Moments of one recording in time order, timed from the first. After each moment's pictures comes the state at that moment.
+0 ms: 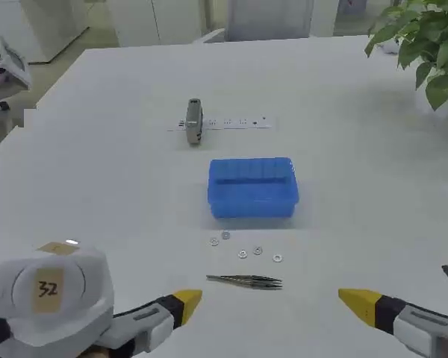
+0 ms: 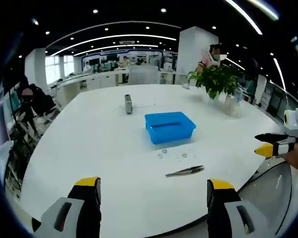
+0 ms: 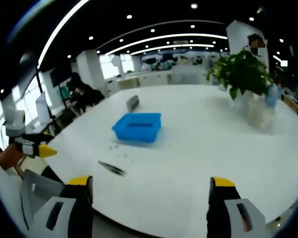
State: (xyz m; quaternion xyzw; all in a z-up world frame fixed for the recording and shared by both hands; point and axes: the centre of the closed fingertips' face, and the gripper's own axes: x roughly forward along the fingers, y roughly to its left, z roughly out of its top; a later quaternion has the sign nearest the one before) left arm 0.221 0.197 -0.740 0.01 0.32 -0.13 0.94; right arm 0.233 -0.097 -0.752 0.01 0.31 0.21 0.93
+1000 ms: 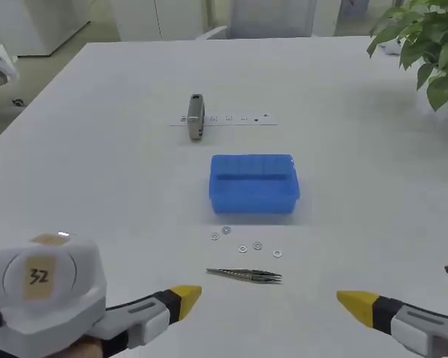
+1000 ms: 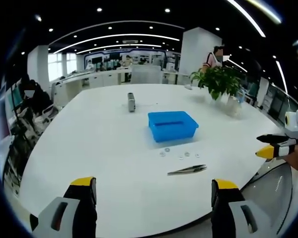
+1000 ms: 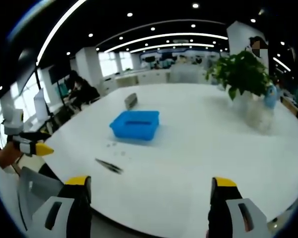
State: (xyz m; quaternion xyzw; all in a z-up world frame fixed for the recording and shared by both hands) left arm 0.220 0.199 -0.743 0.01 0.32 -0.12 0.94; right arm 0.234 -0.099 -0.754 0.01 0.31 0.21 0.93
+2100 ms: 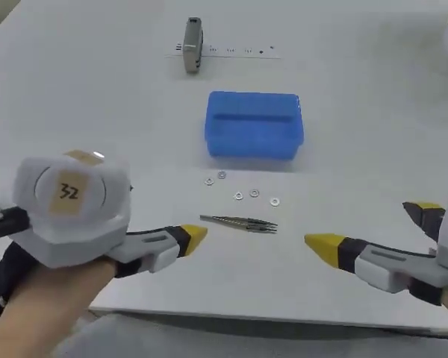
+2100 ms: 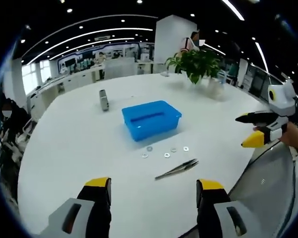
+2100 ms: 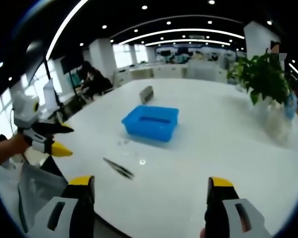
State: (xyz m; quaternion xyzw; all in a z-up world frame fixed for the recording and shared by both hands) left arm 0.255 0.155 -0.769 0.08 0.36 -0.25 0.90; right arm 0.260 -0.052 -0.765 -0.02 0.33 0.28 0.90
